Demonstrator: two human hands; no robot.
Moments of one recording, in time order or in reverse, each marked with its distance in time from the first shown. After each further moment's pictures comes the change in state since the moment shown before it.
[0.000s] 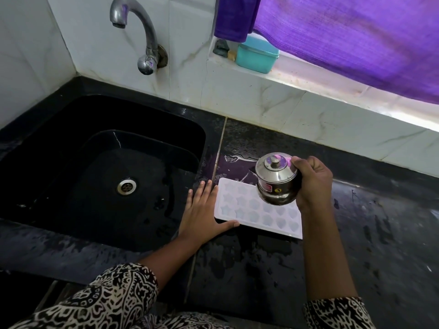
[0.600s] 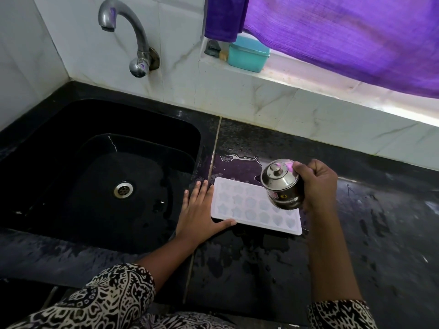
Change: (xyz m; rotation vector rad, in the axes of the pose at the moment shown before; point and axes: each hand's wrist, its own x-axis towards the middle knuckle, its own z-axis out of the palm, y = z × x) left_hand 0.001 0.000 0.002 -0.002 0.020 0.007; right_hand -0.002 0.003 -0.026 -0.224 0.028 -0.113
